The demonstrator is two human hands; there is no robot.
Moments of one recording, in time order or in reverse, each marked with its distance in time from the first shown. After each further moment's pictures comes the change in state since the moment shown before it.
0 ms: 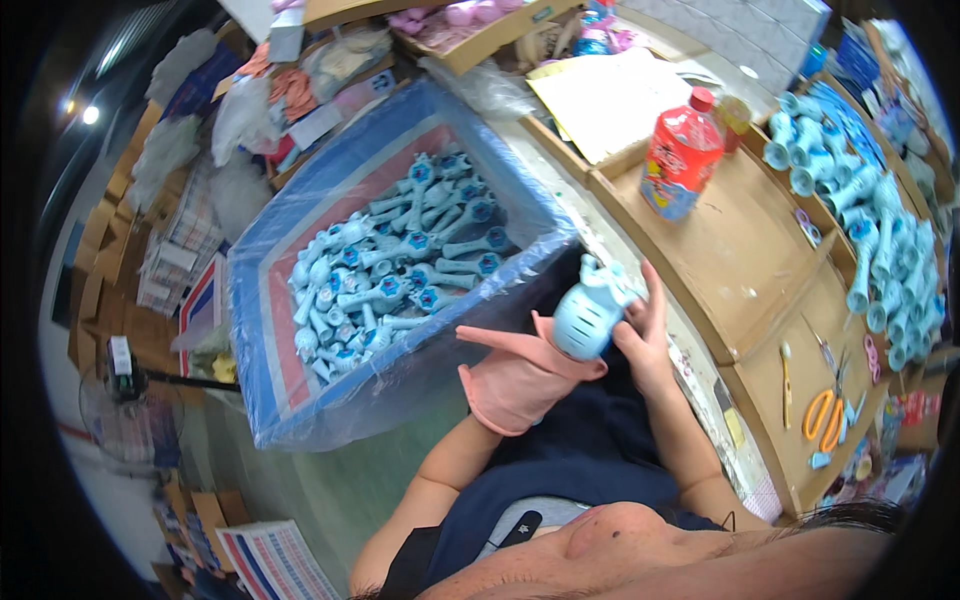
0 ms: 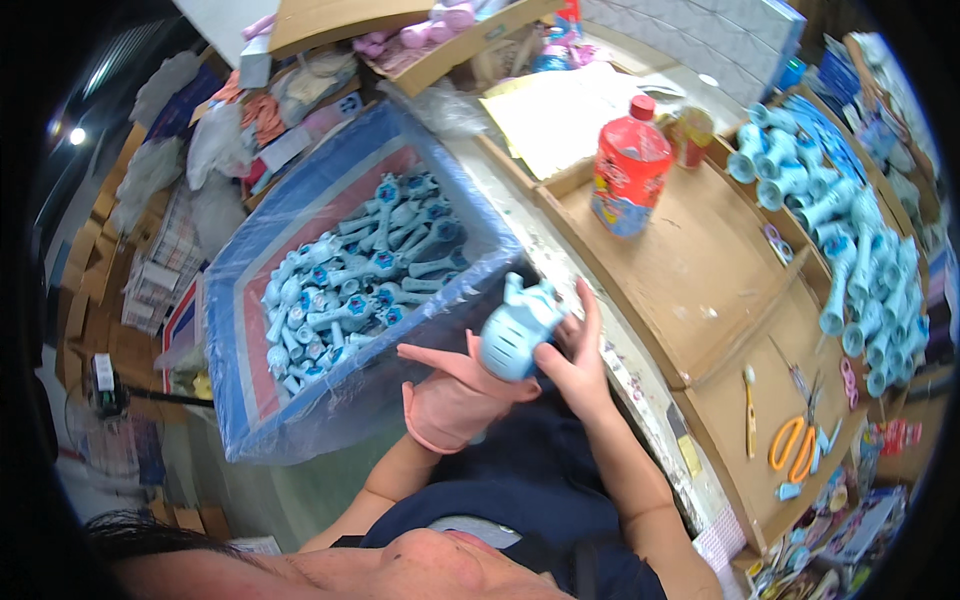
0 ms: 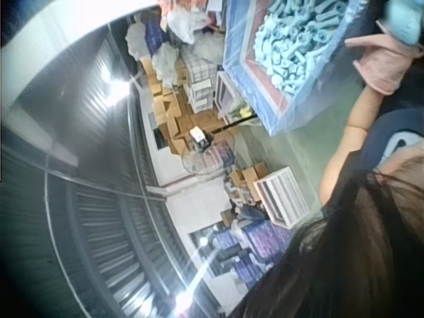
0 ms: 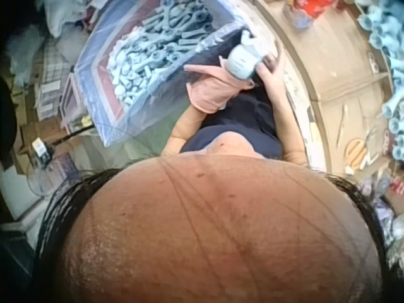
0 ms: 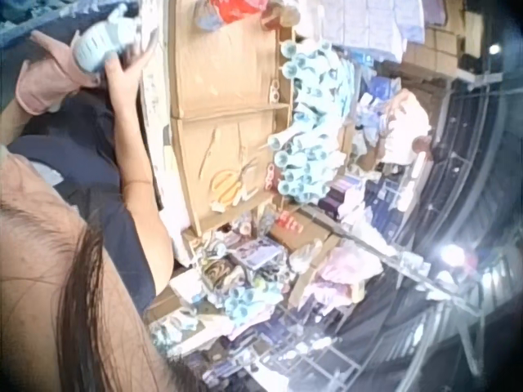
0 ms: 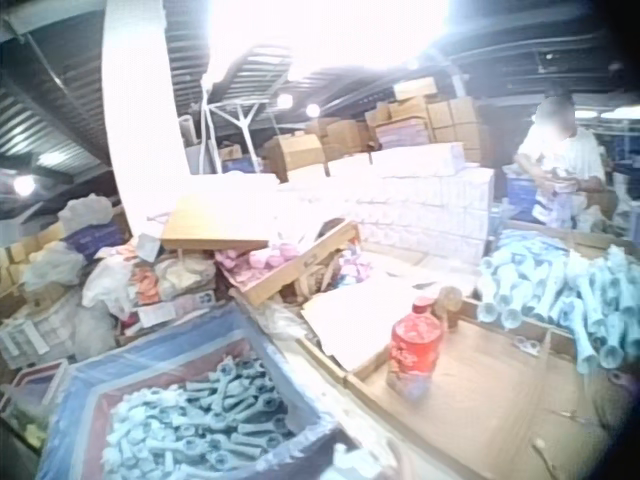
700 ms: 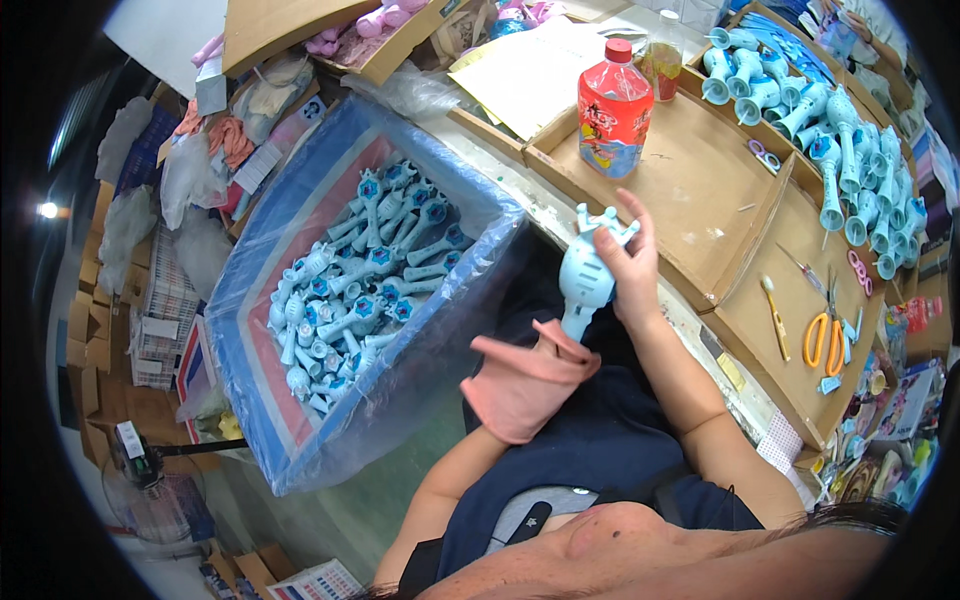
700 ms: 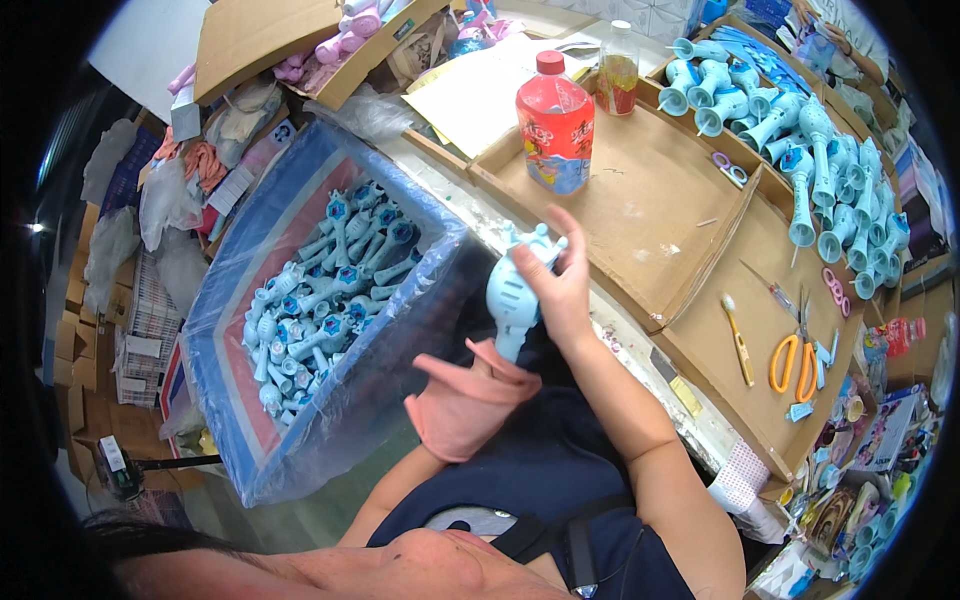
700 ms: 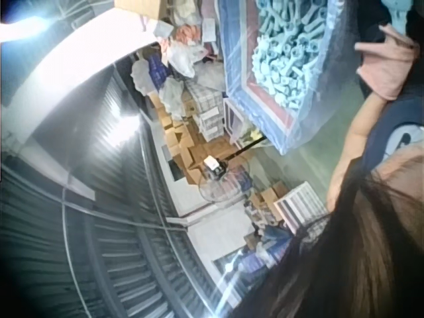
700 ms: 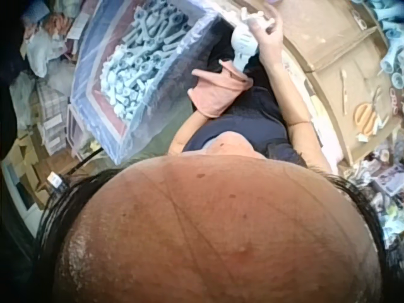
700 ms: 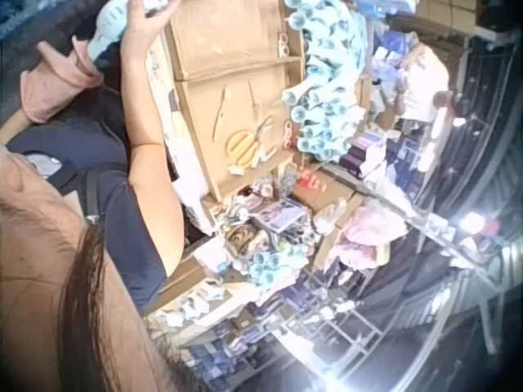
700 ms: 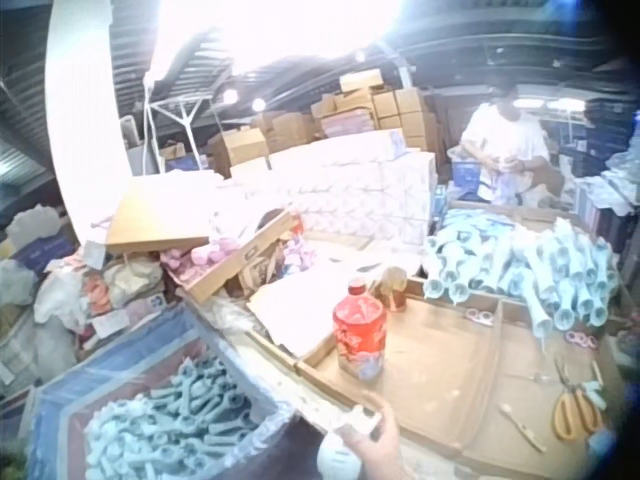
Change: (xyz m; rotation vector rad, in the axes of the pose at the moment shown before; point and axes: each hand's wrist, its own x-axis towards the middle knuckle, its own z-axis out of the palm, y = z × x) left_hand -0.004 0.034 0.006 -0.165 -0.172 -0.174; right_hand 0.037 -0.017 -0.007 -0.122 0.319 -0.114
